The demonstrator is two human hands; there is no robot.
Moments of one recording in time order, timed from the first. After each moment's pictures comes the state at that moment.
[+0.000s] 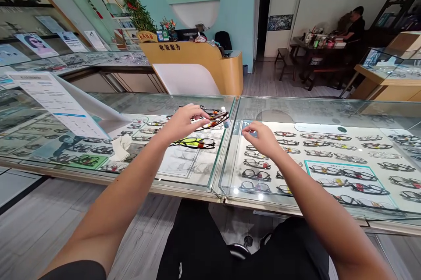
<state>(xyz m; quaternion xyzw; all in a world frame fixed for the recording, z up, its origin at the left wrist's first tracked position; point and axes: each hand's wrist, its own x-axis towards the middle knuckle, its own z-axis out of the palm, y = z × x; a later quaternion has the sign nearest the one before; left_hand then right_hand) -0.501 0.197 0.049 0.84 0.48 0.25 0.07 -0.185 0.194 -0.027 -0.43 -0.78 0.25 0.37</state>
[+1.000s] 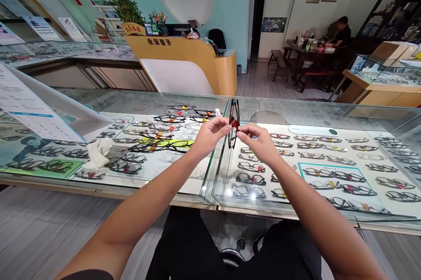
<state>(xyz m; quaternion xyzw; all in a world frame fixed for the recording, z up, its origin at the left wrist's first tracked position) -0.401 0.200 -0.017 0.64 0.31 0.53 0.46 -0.190 0.186 -0.021 -0.37 -0.68 0.40 0.49</state>
